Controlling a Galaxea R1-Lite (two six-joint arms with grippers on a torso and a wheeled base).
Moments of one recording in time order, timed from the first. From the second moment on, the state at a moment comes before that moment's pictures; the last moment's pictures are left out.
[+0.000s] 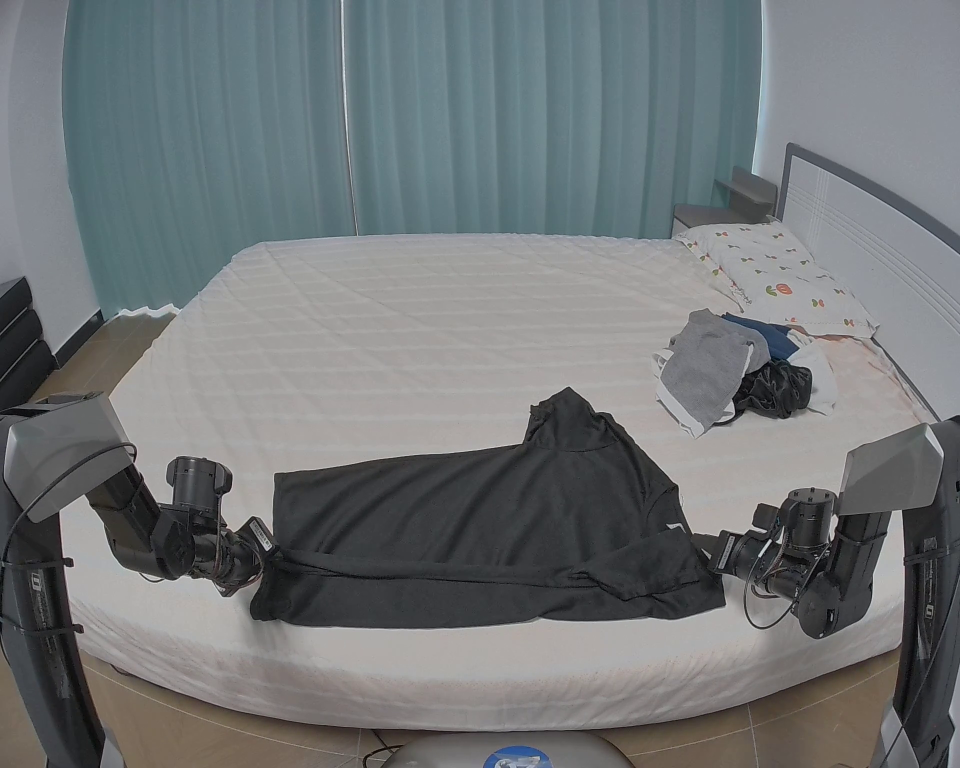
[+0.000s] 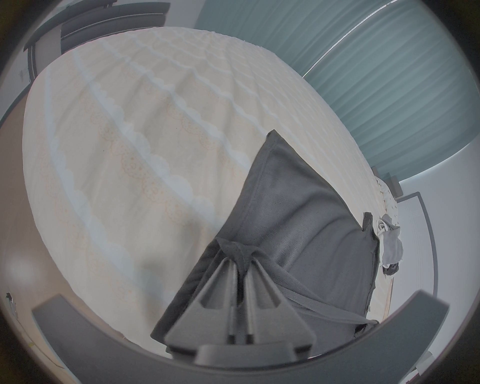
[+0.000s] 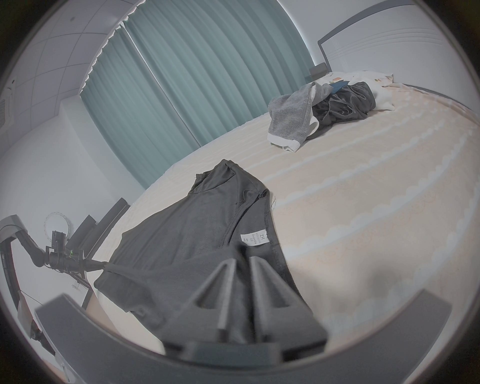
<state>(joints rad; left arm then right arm) 0.01 2.27 -0.82 -0.57 -0.14 -0.75 0.06 2.45 -0.53 -1.48 0.26 0.37</state>
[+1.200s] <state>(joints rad) 0.08 2.13 -0.70 -0.57 -0.31 -0.95 0.01 2.33 -0.36 -1.54 0.31 0.83</state>
